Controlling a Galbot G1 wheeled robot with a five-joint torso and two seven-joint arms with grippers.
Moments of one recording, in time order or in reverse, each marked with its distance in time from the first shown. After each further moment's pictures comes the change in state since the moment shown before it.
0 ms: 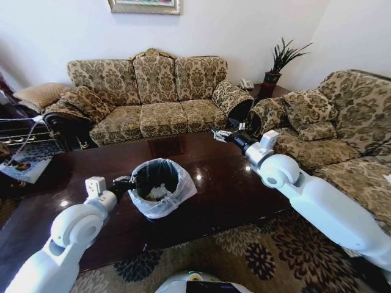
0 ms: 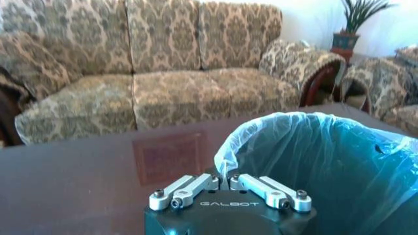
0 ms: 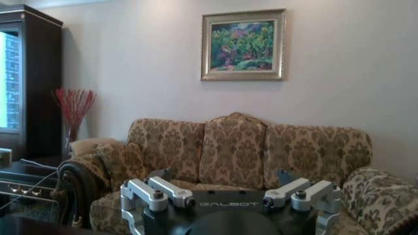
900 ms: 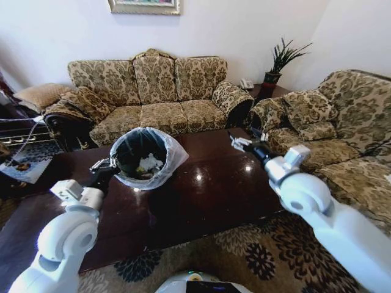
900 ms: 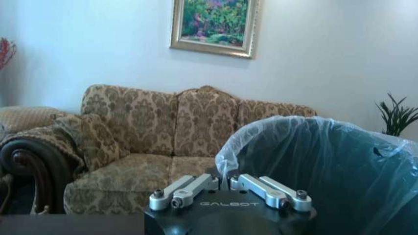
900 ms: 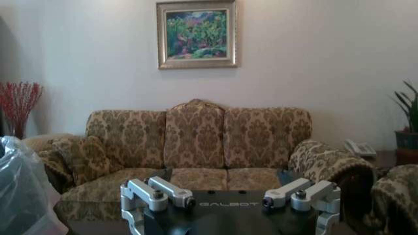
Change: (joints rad) left arm 0.031 -0.129 -0.054 -0.058 0.153 -0.295 -0.031; right arm -0.589 0.012 0.494 0.297 -0.070 -0.120 0.106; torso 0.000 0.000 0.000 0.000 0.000
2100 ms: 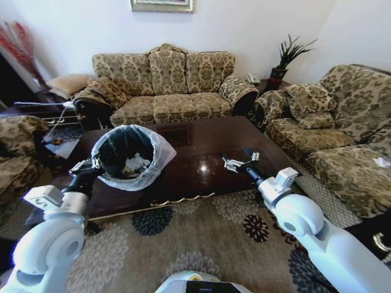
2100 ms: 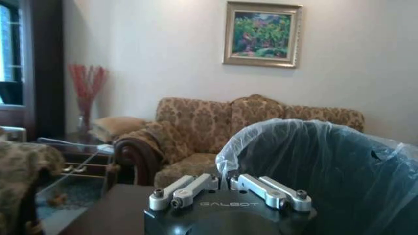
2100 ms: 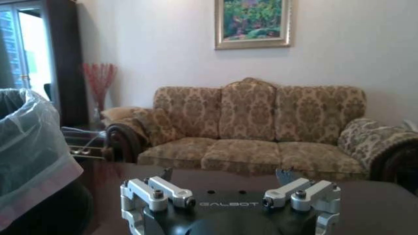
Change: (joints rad) left arm 0.074 -0.049 -0.150 -0.040 0.016 0.009 0.025; right arm -0.020 0.047 -0.103 -0.032 -0.107 -0.007 -0.090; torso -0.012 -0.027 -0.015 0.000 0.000
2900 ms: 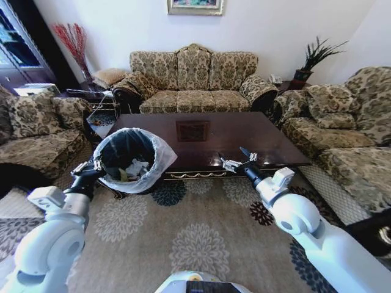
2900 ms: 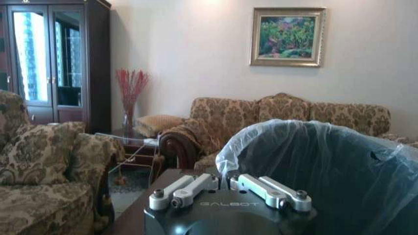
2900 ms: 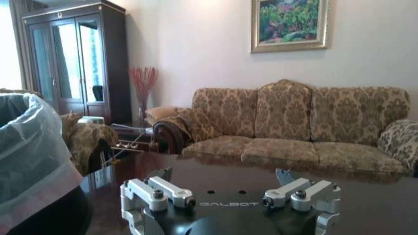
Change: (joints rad) left arm 0.006 -0.007 0.014 0.007 0.026 0.006 0.009; right arm 0.010 0.013 -0.024 -0.025 -0.025 0.023 -0.021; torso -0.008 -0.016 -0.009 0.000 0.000
